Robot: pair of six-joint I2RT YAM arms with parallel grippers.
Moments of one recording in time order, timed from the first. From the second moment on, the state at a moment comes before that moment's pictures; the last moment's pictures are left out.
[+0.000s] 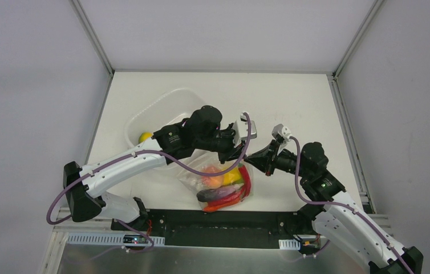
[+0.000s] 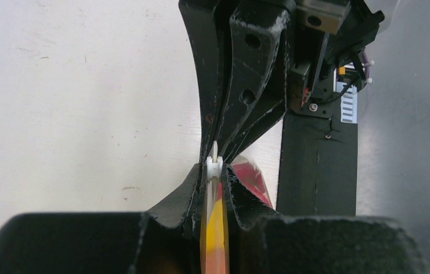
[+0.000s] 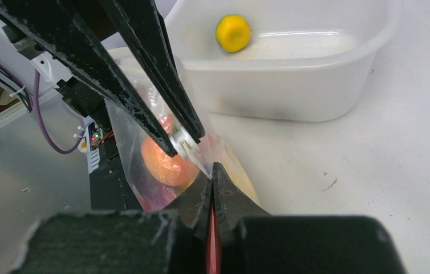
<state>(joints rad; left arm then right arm) -1.02 1.36 1.31 -0.43 0.37 0.14 0.59 0.60 0.46 0.04 -0.60 0.25</state>
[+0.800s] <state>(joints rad) -1.02 1.34 1.32 -0.49 0.38 0.15 0.59 0.70 0.59 -0.06 -0.70 0.19</state>
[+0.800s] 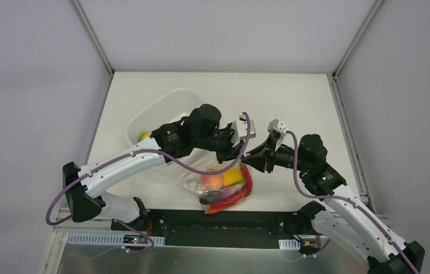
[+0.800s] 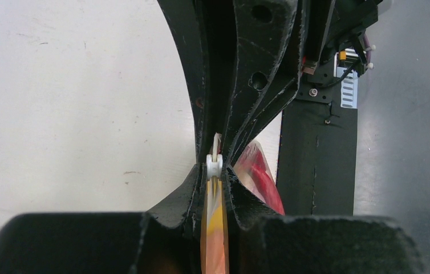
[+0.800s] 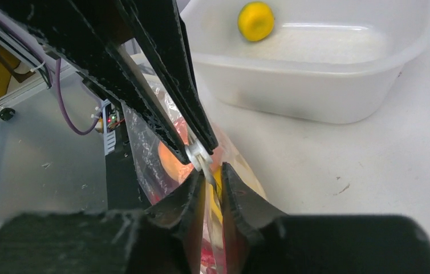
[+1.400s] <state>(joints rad) -1.02 1.34 1.32 -0.49 0.36 0.16 0.59 0.62 0.55 -0.07 -0.64 0.19</state>
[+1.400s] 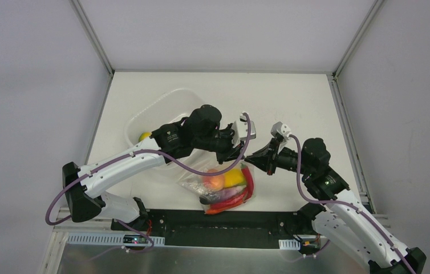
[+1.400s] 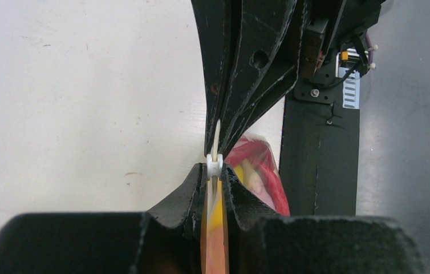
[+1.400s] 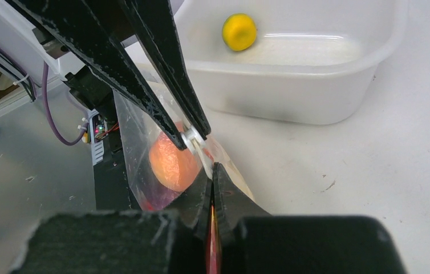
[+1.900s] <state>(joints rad) -1.00 1.21 1.24 -0.55 0.29 0.18 0.59 0.57 0.54 -0.03 -0.58 0.22</state>
